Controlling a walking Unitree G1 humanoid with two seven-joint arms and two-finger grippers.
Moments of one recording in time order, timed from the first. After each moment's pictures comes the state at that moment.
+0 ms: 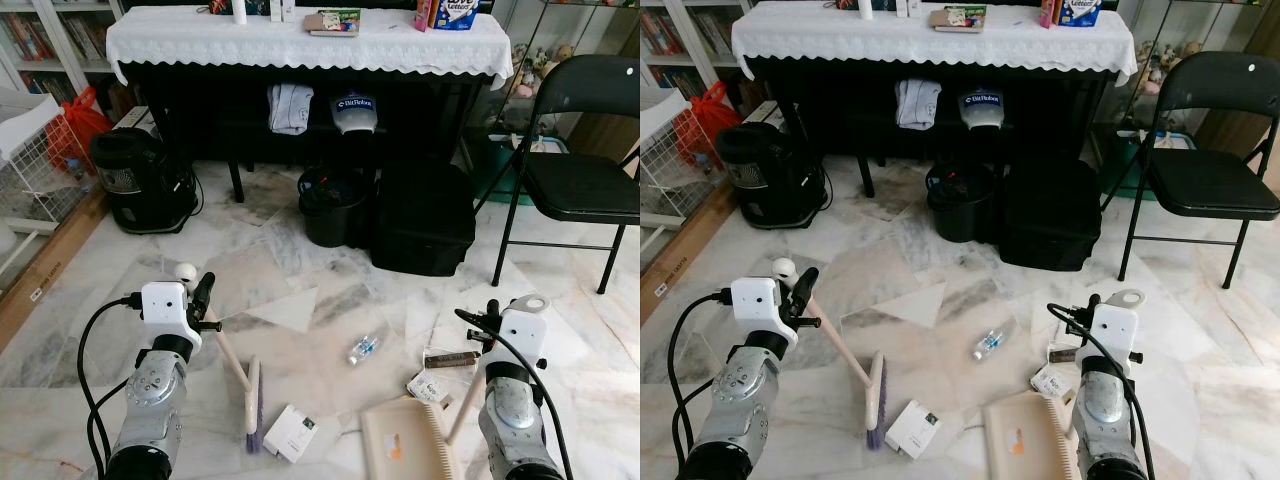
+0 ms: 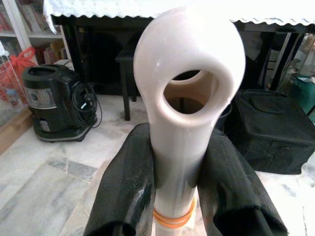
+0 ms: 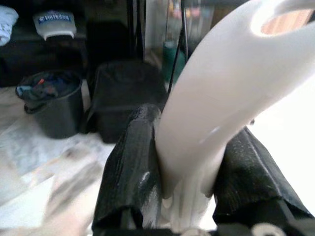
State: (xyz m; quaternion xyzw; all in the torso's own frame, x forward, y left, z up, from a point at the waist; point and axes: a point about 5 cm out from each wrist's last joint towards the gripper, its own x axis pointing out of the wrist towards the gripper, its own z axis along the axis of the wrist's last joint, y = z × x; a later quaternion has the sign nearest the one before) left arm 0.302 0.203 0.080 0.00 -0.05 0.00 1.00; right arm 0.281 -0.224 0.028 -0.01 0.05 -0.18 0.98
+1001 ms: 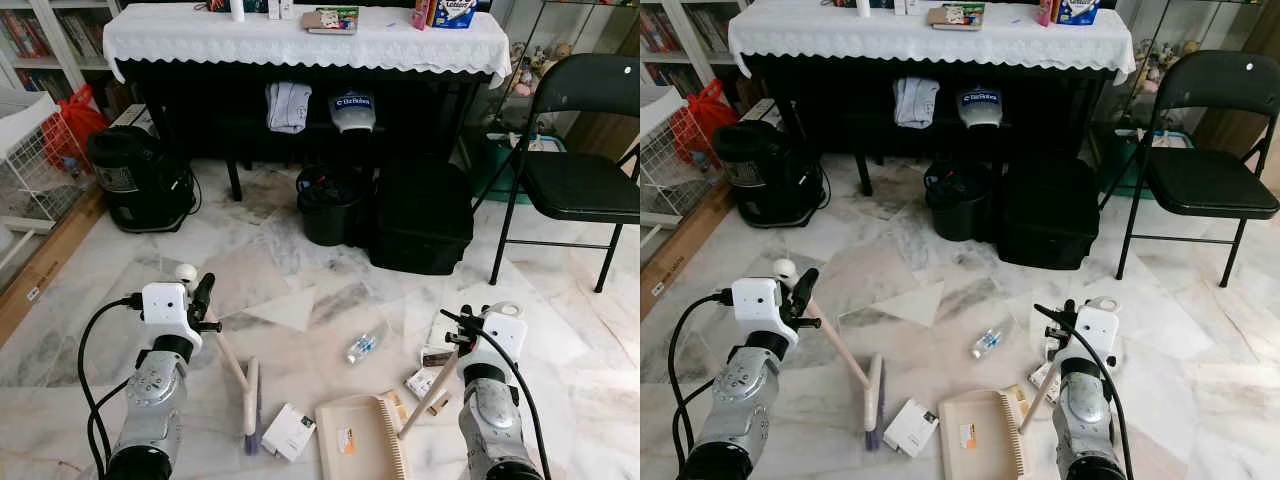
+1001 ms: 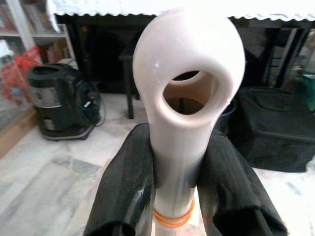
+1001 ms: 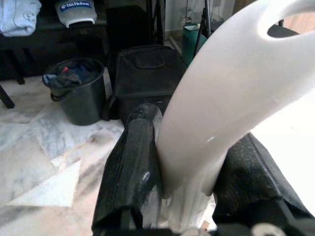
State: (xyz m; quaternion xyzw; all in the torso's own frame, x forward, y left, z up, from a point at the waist) left arm 0.302 0.208 0.079 0.01 -0.05 0.01 1.00; right arm 0.285 -0.203 0.023 0.00 0.06 -0.15 0.99
